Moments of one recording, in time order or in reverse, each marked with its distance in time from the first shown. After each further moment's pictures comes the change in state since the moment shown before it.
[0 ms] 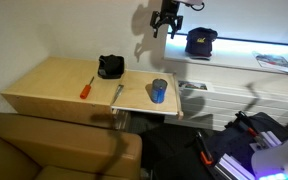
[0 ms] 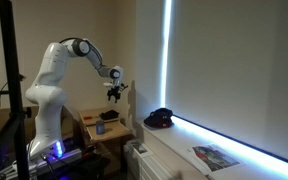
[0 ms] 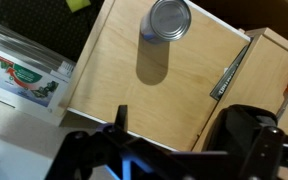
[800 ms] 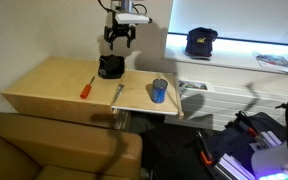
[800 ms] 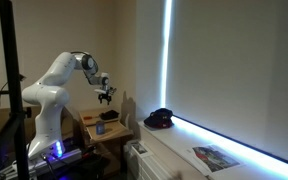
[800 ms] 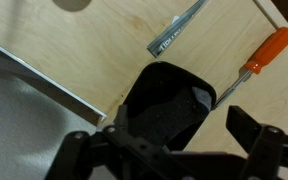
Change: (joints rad) arm 0.209 0.341 0.094 0.339 -0.163 0.193 0.131
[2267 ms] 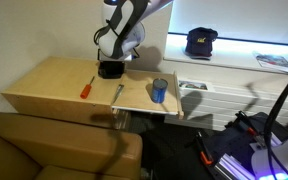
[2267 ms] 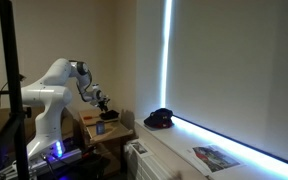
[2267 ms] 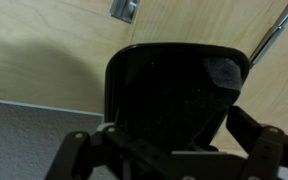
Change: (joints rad) arm 0.335 0.203 -0.309 -0.083 -0.040 0.565 0.576
